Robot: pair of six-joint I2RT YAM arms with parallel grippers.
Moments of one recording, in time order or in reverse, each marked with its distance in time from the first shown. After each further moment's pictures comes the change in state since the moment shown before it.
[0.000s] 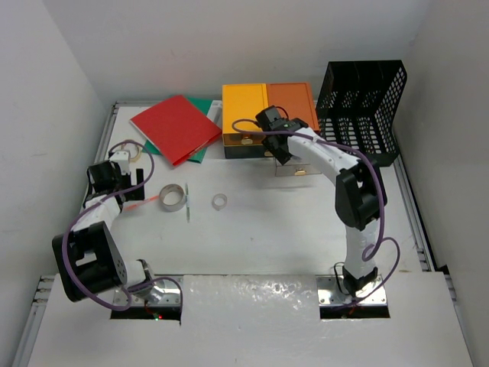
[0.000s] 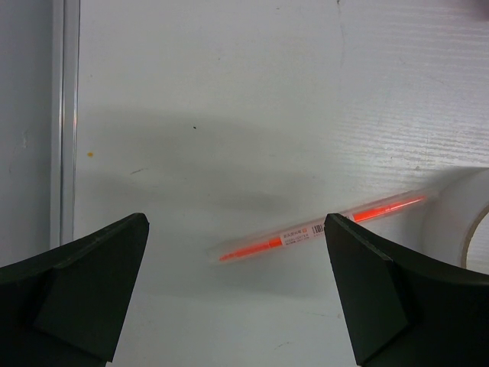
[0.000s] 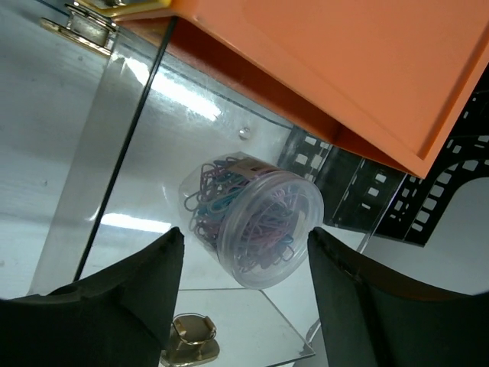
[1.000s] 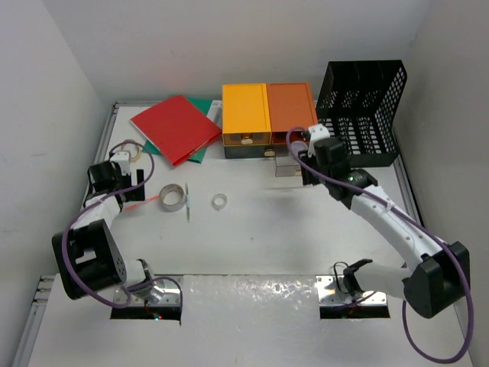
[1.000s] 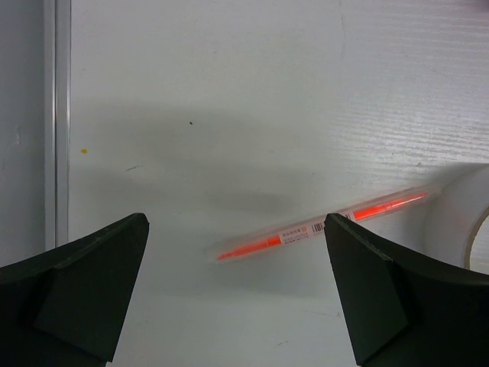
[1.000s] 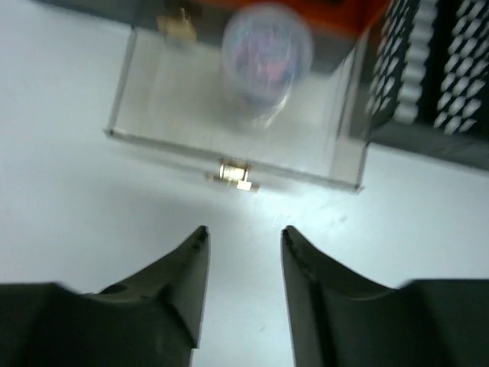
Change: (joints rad) left arm 0.000 0.015 0.004 -0.007 0.000 0.000; right arm -0.105 -0.792 -0.682 0.356 -0.365 0.294
